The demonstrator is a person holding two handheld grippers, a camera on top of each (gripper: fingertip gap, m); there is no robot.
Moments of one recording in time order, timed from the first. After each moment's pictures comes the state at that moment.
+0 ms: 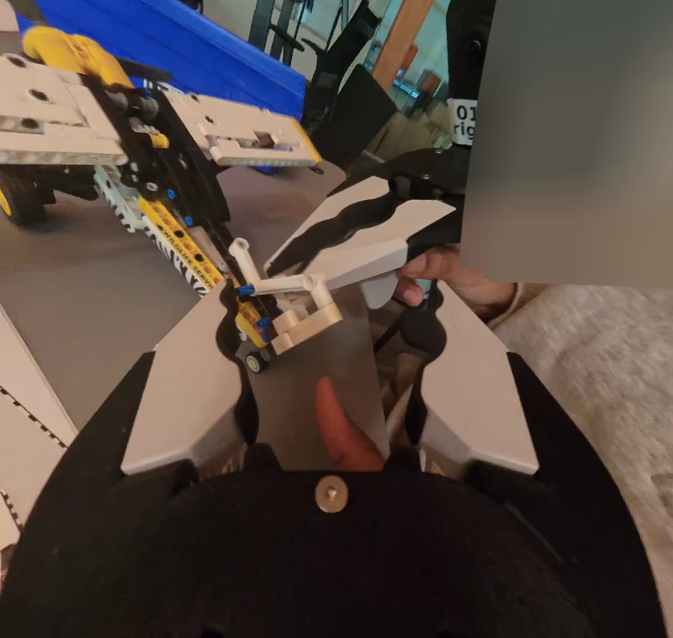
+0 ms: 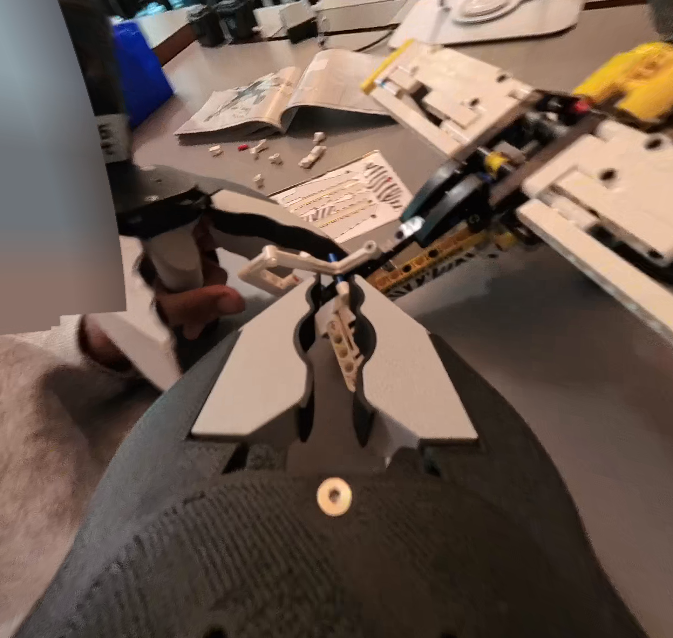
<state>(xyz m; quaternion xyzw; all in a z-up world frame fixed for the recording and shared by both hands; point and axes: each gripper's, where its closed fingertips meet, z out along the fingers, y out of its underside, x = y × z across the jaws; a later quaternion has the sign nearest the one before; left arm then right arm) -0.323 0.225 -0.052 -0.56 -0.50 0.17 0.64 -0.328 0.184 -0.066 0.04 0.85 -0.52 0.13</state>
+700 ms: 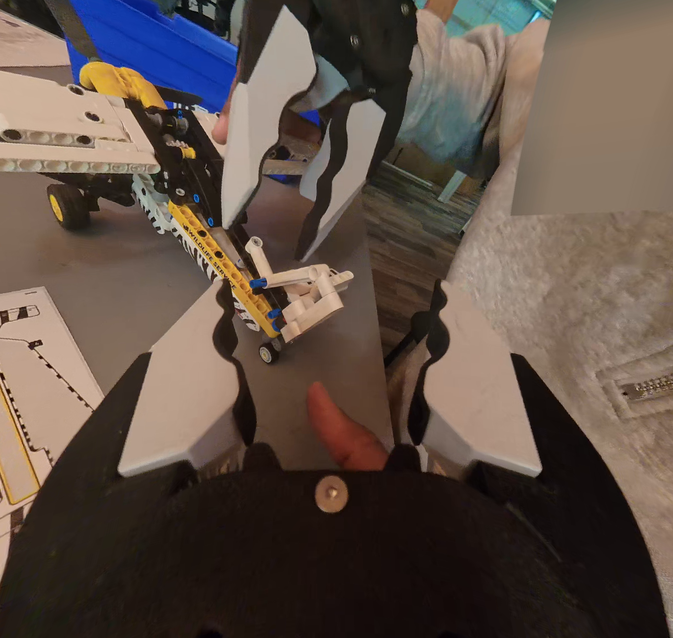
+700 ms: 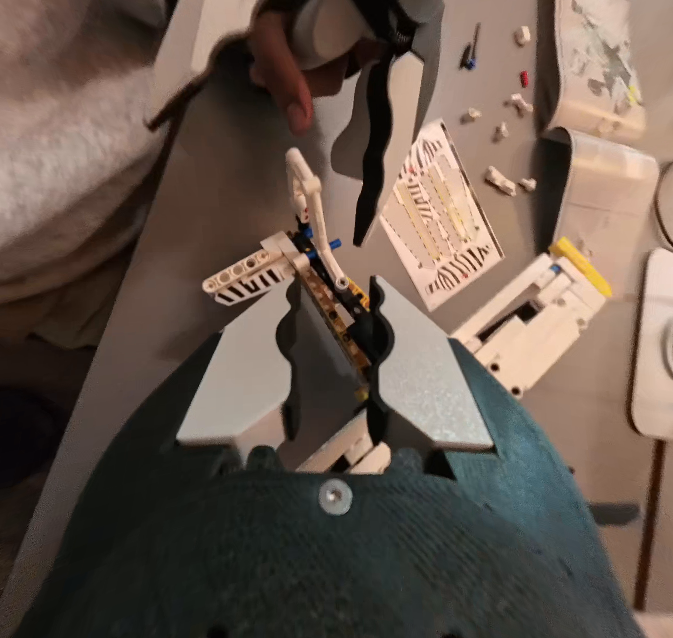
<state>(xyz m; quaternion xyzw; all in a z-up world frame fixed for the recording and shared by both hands) -0.314 0.218 -0.050 -0.56 -0.51 0.21 0.62 -0.338 0.184 -0.063 -0.64 0.69 -0.32 0.09</state>
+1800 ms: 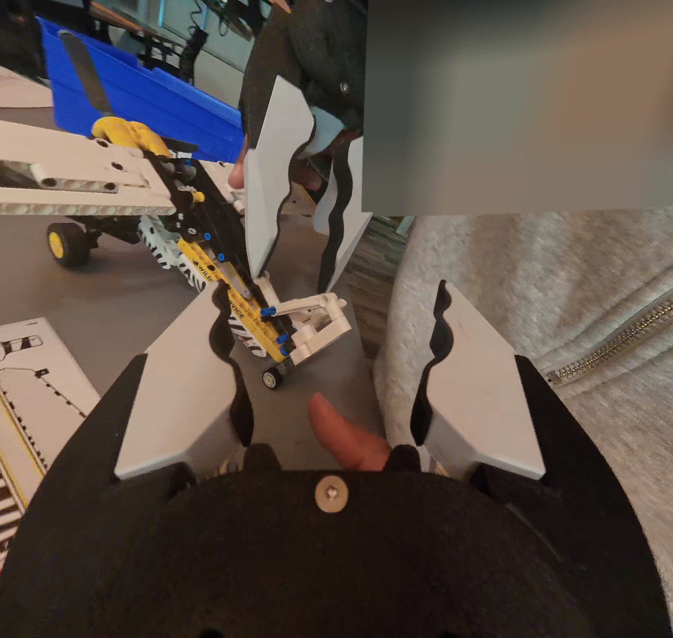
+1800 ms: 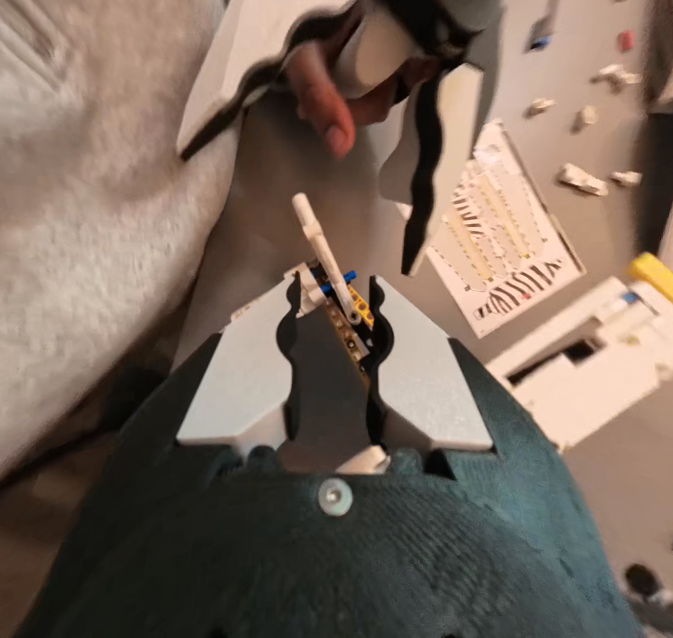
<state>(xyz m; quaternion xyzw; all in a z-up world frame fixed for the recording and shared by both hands) -0.306 0.204 -0.029 -0.53 -0.46 0.19 0.69 -0.312 0.189 -0.060 -0.61 0.74 -0.23 0.18</state>
